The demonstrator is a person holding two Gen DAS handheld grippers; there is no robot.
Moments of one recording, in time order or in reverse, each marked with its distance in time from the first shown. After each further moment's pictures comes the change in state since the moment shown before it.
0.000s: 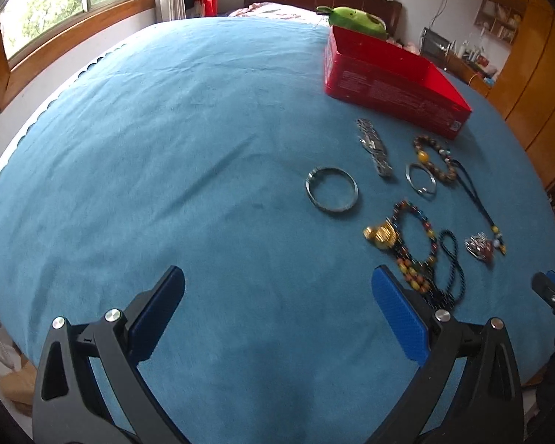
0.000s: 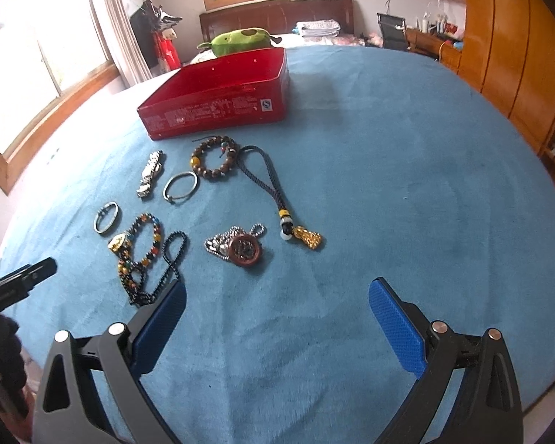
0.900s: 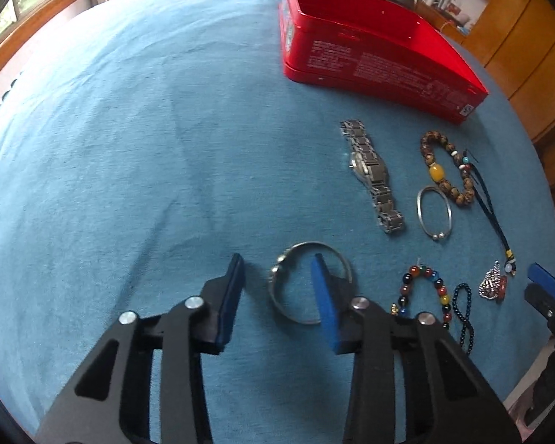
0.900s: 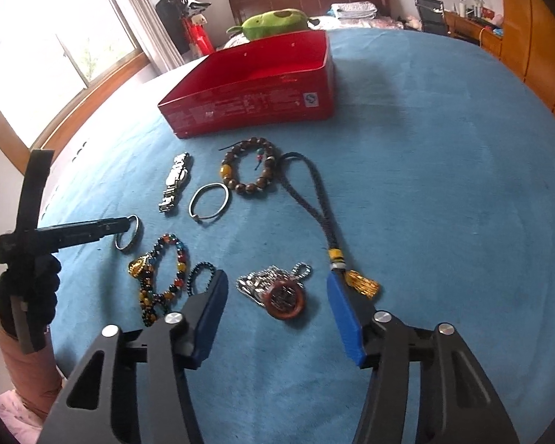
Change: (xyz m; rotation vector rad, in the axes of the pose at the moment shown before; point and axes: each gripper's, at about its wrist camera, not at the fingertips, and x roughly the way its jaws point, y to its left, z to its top) left arm 0.090 -0.026 0.085 0.149 0.196 -0.122; right arm 0.045 0.016 0.041 -0.047 0.087 0.153
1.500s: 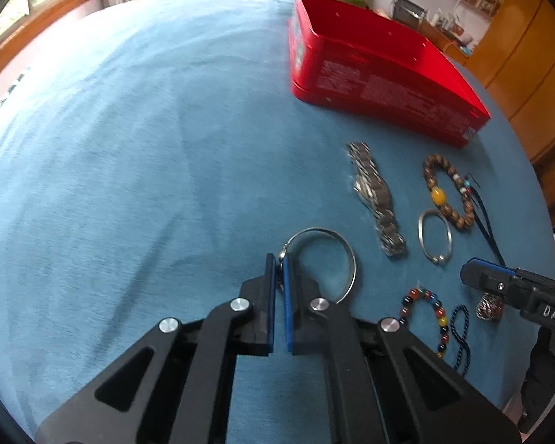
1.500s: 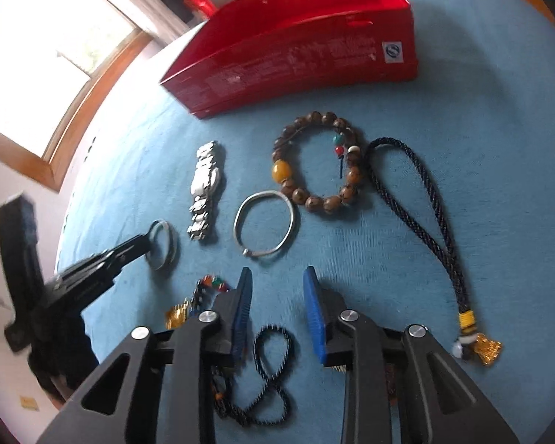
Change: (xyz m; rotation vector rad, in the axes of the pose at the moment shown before) left arm 0.002 0.003 0.008 -0.050 -0.084 0.006; right arm 0.083 0.031 0.049 0.133 0.195 0.142
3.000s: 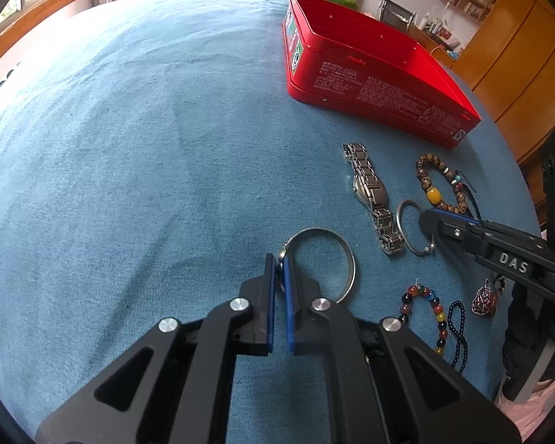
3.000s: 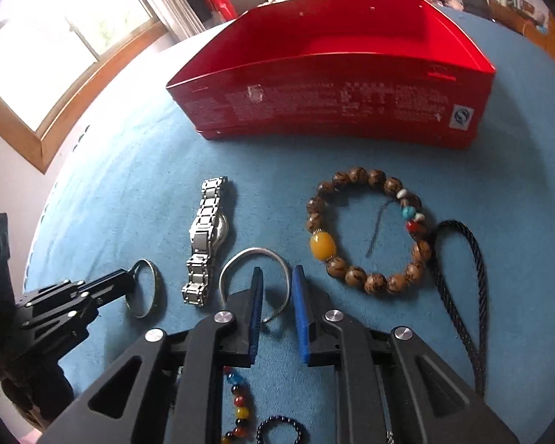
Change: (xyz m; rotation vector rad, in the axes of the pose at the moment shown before) left arm 0.004 0.021 -0.008 0.004 0.000 -0.089; right arm 0.031 0.032 0.034 -0.148 -0.053 -0.088
